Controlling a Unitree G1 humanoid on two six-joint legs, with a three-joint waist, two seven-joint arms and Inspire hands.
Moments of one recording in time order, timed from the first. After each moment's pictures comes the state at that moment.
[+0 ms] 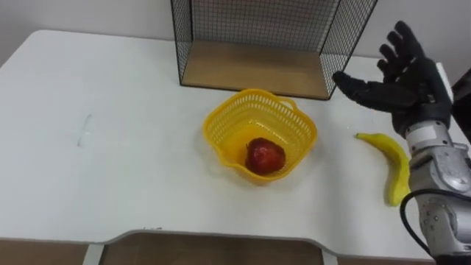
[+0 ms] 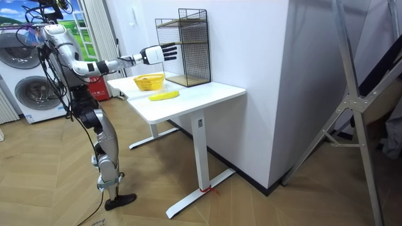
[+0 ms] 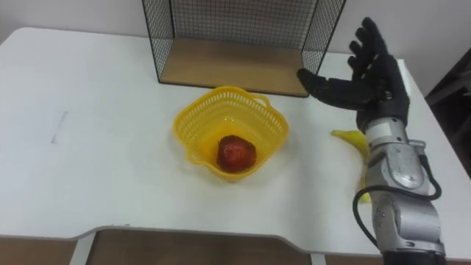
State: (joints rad) left arm 0.24 0.20 0.07 1.05 0.41 0.06 0.14; right arm -0.15 -0.40 -0.19 0.11 0.48 -0.03 -0.04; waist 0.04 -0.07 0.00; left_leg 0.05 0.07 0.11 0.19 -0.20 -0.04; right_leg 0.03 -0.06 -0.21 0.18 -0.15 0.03
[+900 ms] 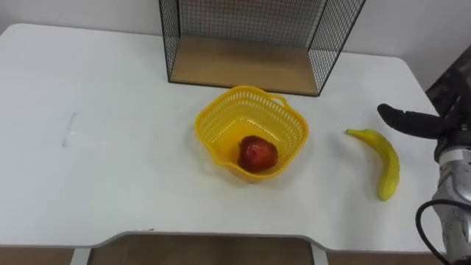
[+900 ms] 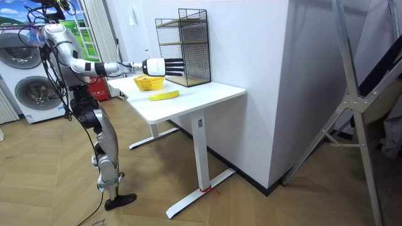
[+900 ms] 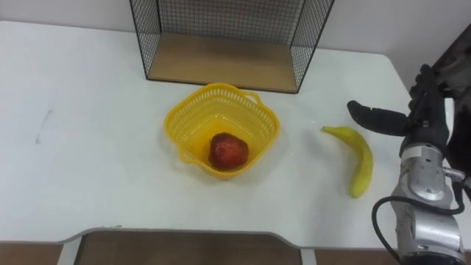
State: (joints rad) left arm 0.24 0.22 0.13 1.03 0.42 0.10 0.14; right arm -0.16 -0.44 -0.23 0.38 0.26 0.00 -0.18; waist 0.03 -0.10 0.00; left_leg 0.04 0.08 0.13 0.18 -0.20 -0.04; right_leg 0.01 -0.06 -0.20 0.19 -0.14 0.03
